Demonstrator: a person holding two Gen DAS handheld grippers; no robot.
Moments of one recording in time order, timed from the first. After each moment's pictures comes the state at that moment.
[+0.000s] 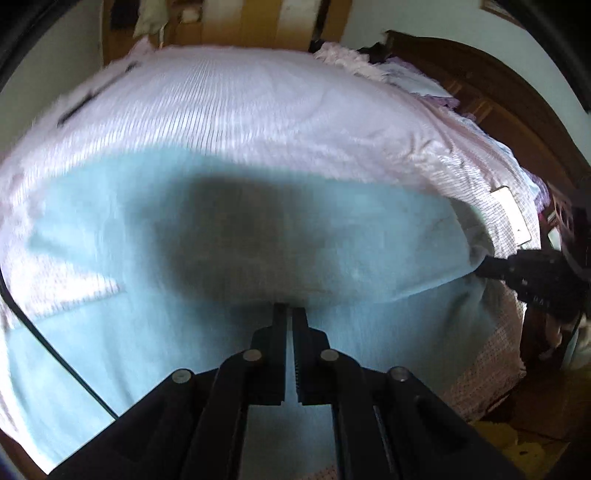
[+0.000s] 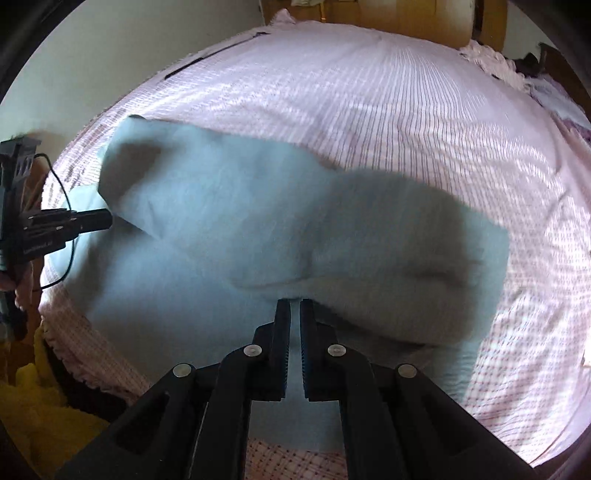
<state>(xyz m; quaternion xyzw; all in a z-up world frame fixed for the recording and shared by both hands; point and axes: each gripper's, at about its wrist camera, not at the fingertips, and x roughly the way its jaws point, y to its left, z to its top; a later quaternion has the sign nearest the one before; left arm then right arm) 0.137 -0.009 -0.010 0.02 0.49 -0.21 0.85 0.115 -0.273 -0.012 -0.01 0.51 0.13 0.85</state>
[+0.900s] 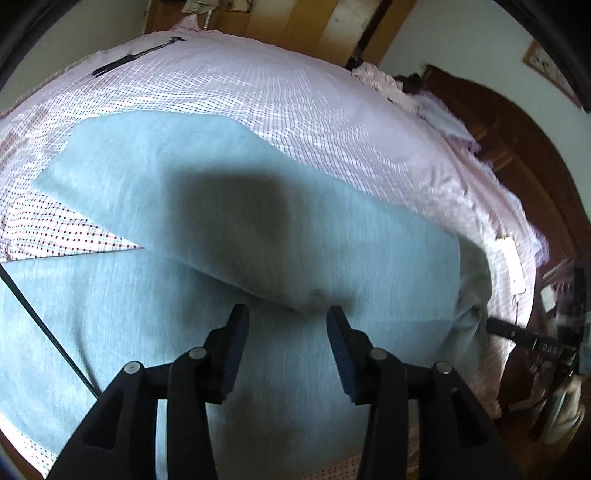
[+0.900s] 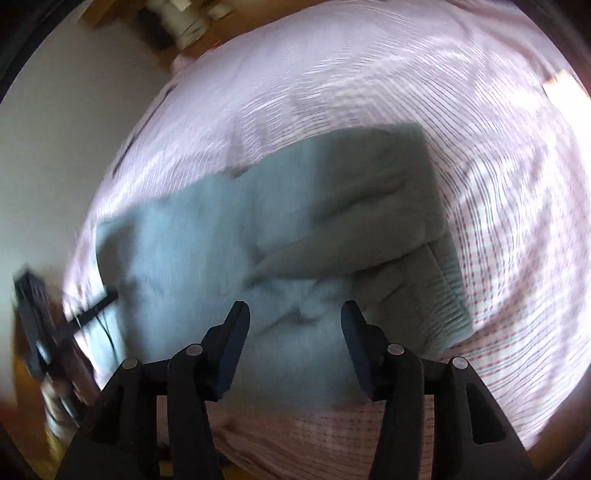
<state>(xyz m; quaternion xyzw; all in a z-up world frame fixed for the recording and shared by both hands) 0.139 0.027 -0.016 -0.09 0.49 -0.18 0.85 0.087 -0.337 -0.020 0.27 0.50 0.03 0.82</state>
